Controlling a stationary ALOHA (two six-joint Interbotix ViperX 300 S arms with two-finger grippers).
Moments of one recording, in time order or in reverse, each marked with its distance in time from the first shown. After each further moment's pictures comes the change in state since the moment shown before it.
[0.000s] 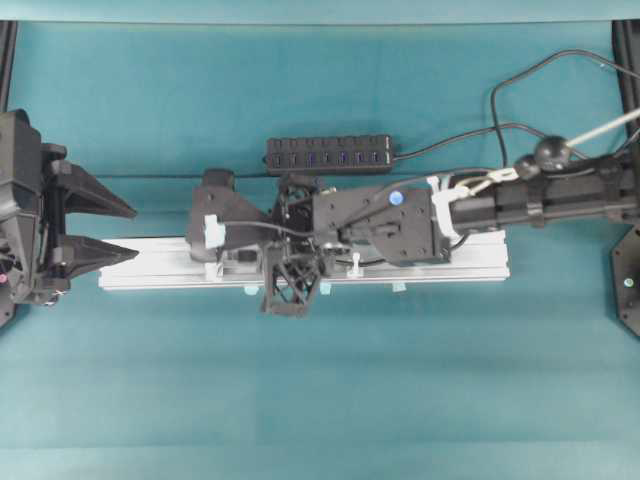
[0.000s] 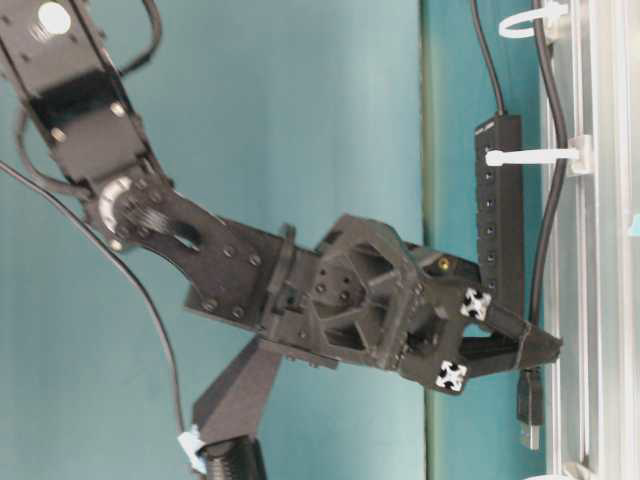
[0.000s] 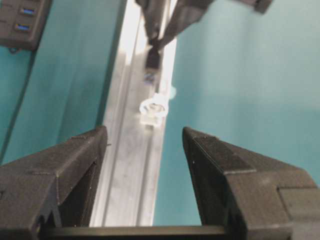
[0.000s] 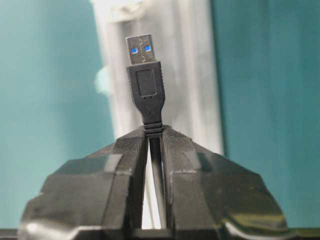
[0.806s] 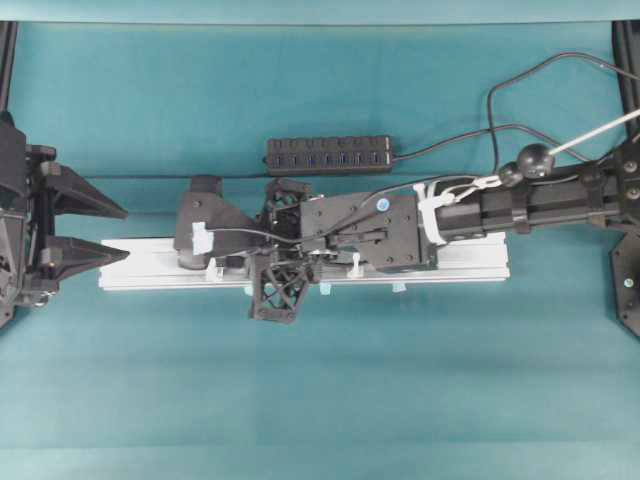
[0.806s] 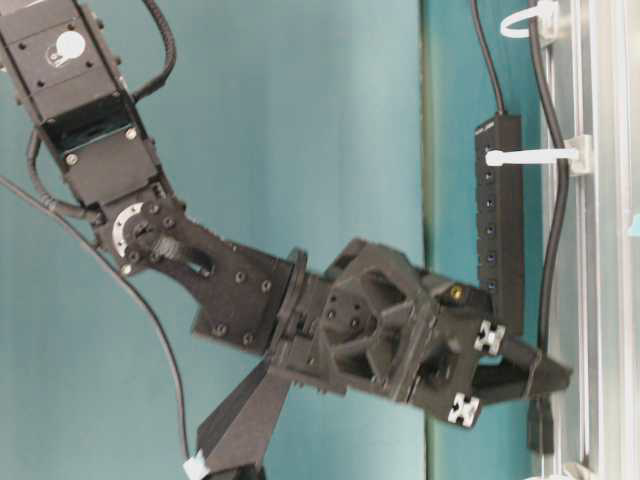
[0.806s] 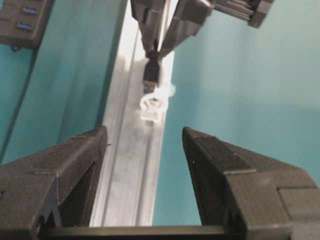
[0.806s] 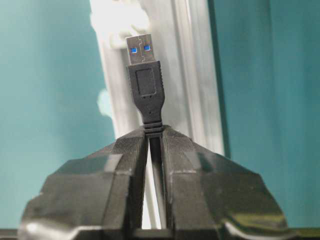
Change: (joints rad) left arm 0.002 -0.055 0.029 0.002 0.000 -0.003; right arm 0.020 0.038 -0.054 0.000 -0.006 0.000
